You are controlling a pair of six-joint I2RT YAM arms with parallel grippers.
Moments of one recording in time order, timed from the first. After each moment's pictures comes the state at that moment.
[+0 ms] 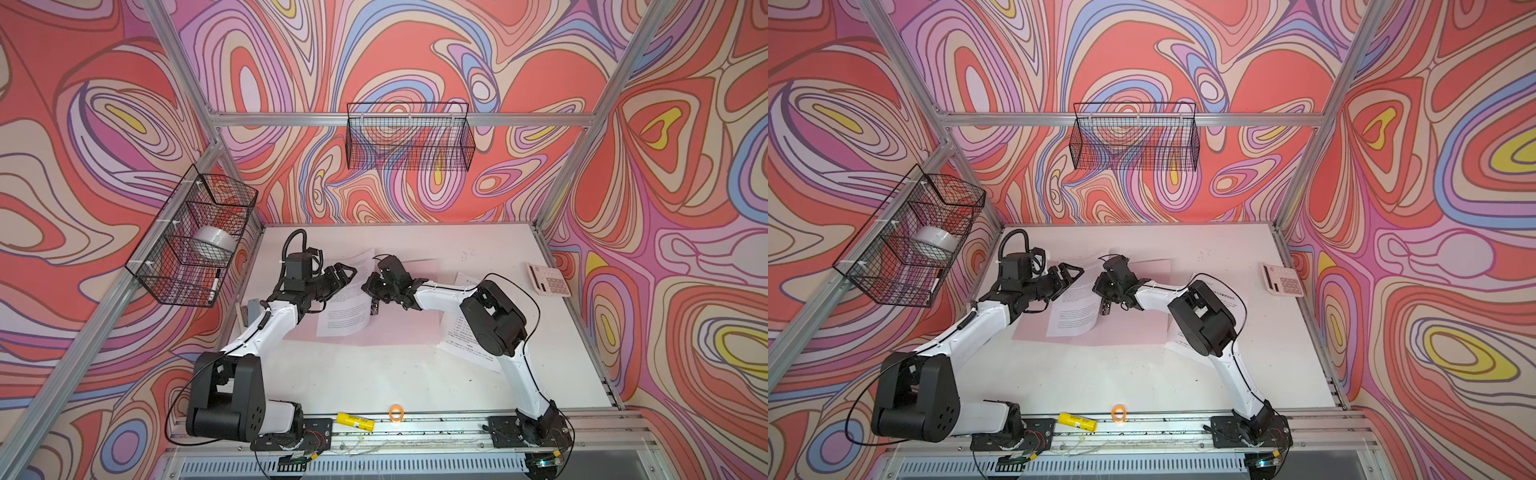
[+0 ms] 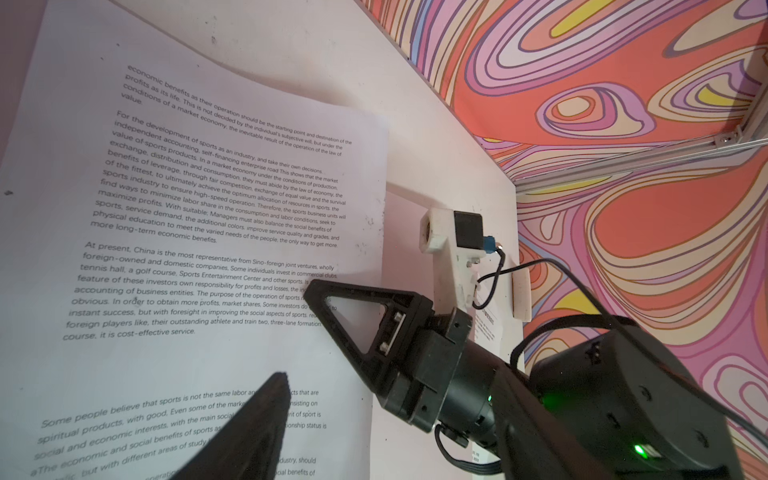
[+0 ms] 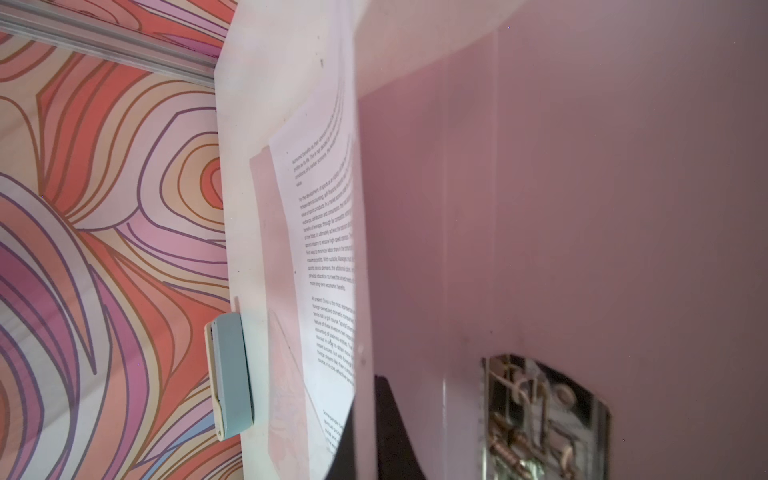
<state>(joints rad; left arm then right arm) -0.10 1.38 0.85 -0.09 0.51 -0.76 0.74 2.26 1.56 0.09 -0.20 1.13</state>
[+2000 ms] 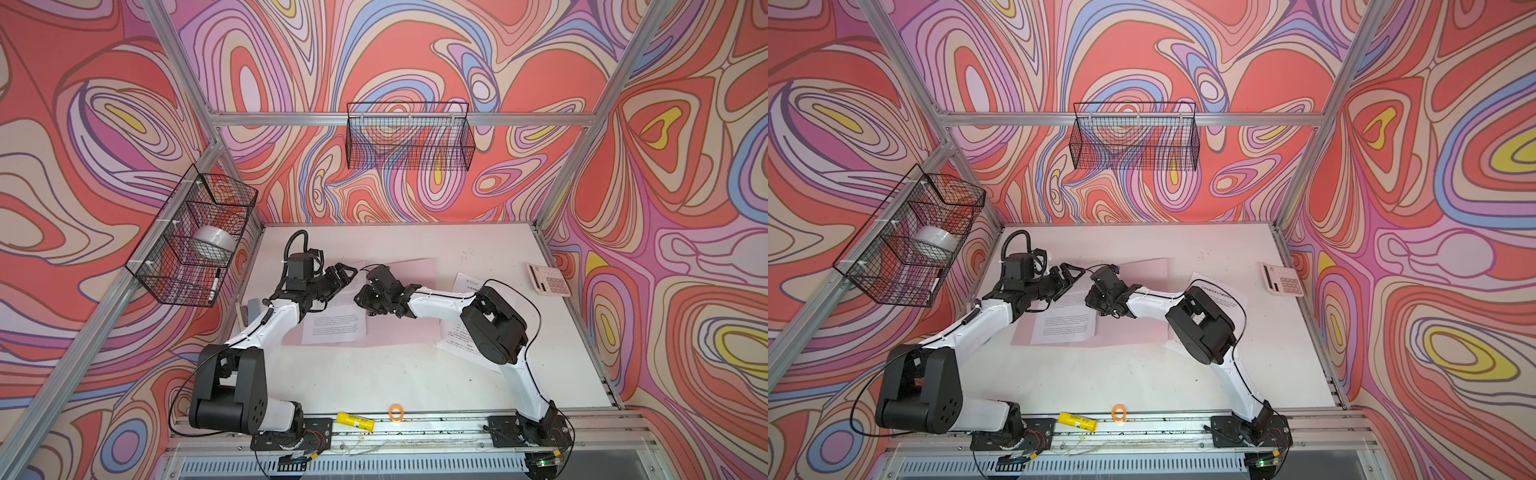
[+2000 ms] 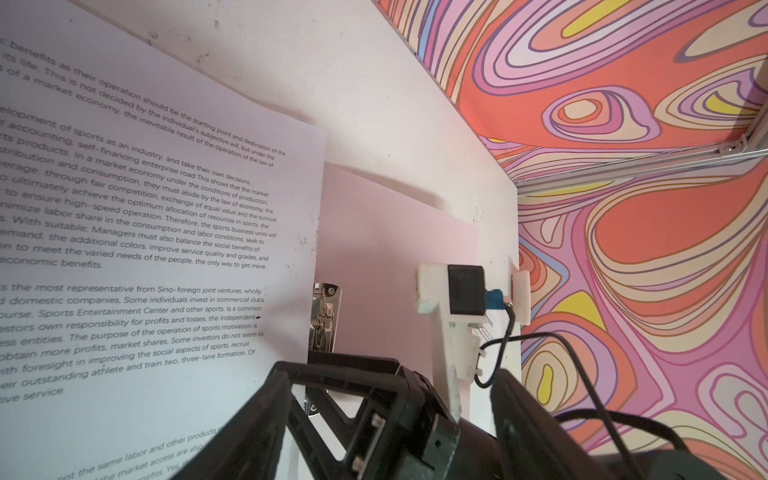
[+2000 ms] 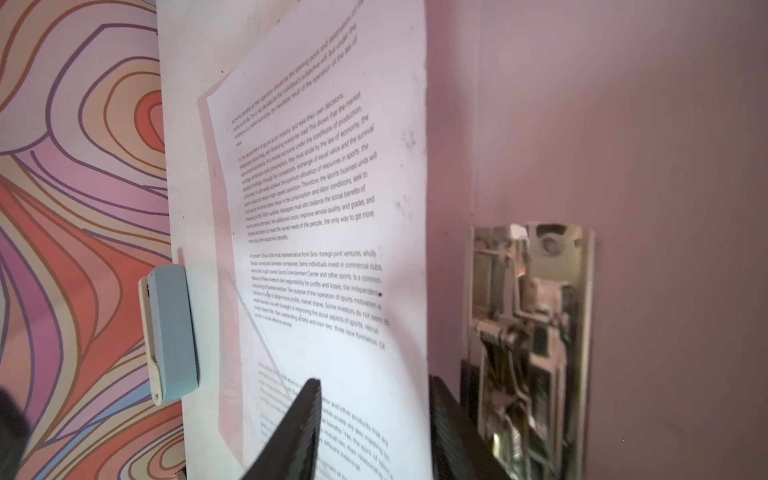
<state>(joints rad) -0.10 1.42 0.84 -0.05 0.51 -0.79 0.83 2.19 1.51 -0.07 -0.12 1.06</state>
